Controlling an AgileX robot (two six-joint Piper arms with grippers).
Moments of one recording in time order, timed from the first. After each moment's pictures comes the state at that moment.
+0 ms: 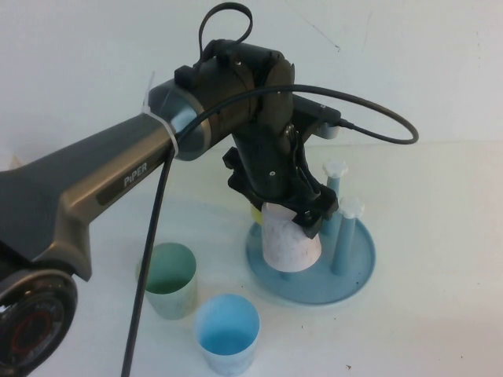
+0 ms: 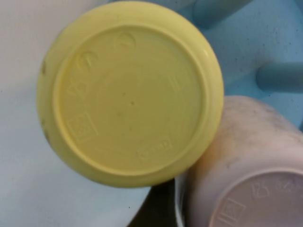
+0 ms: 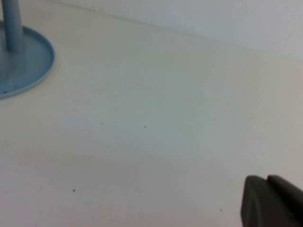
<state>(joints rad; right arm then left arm) 0.04 -0.01 0.03 -0.05 0.42 -0.17 -0.61 2.06 -1.88 -0.11 1.16 0.03</state>
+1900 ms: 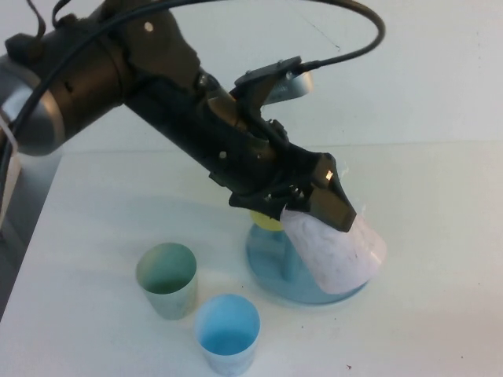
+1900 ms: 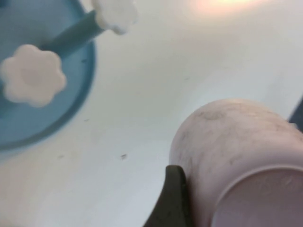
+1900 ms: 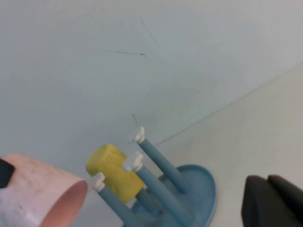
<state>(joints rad) 0.04 -0.01 0.03 0.92 0.24 -0.24 -0.49 1.74 -1.60 -0.71 1.22 0.23</state>
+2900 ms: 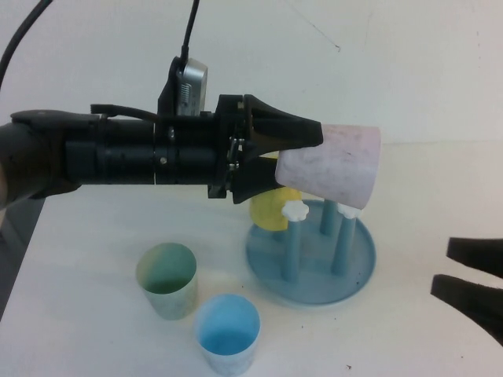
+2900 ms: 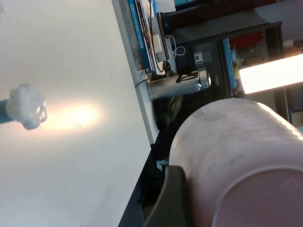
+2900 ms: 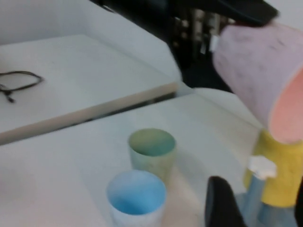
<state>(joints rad) 0.04 0.89 -0.36 1.70 0.94 -2.05 -0.24 1.72 -1.18 -1.65 1.21 0.70</state>
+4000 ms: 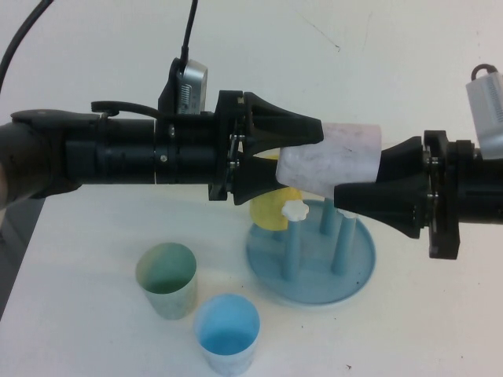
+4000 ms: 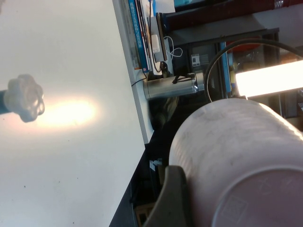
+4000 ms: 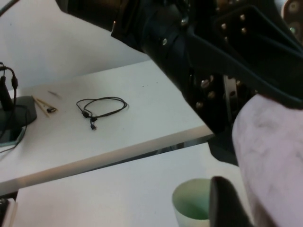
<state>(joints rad) 0.18 1.52 -0.85 1.70 1.18 -2.06 -0.24 1.72 -1.18 -1.65 1.21 0.65</state>
